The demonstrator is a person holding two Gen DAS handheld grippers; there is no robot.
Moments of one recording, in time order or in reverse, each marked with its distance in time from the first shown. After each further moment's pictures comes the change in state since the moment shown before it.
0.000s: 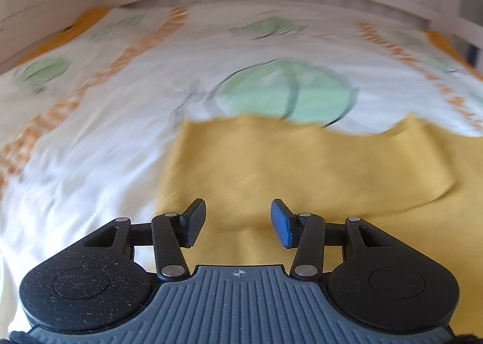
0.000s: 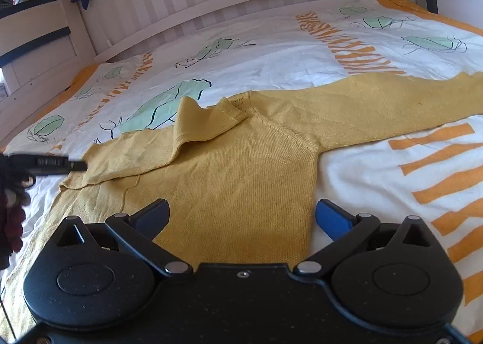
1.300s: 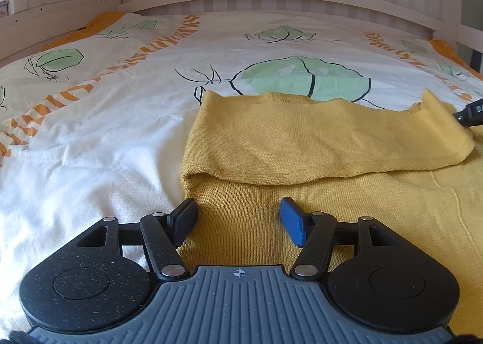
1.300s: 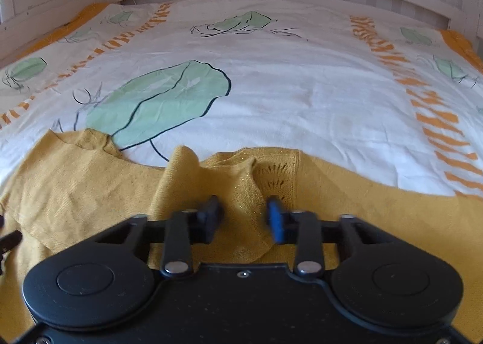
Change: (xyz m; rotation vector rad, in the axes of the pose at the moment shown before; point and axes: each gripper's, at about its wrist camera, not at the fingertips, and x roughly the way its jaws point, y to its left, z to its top) left arm 0.012 0.016 -0.045 -0.015 -0.090 -0.007; right arm 0.142 0.043 0.096 -0.241 0.142 -0.016
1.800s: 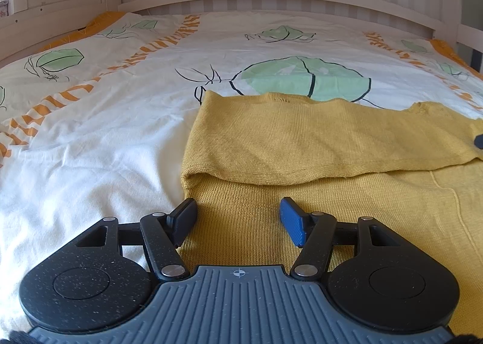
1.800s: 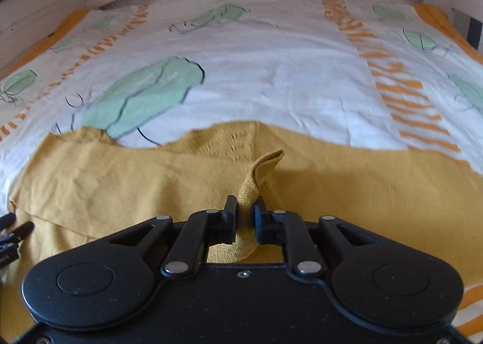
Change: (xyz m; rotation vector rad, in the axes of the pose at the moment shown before) left arm 0.001 0.000 0.000 0.000 0.000 0.000; right arm -0.029 -0.024 -0.018 0.087 0.068 -0.079
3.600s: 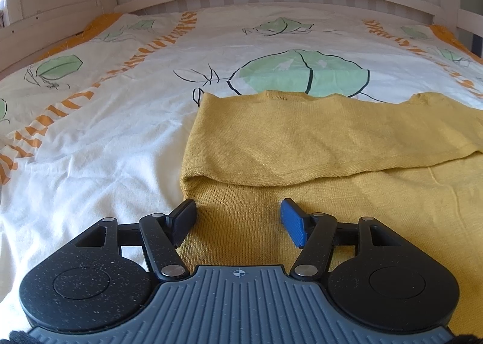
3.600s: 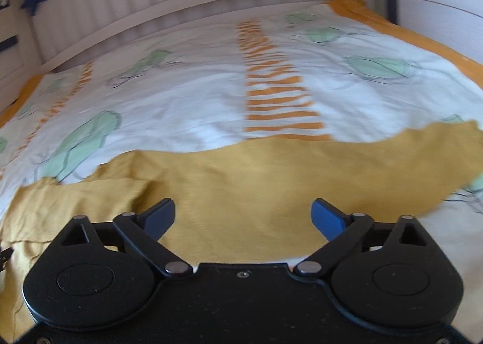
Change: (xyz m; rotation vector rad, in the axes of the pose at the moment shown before) left arm -0.005 -0.008 0.014 0.031 0.054 0.023; right arm -0.088 -0.156 -0.037 0.230 -0.154 -0.104
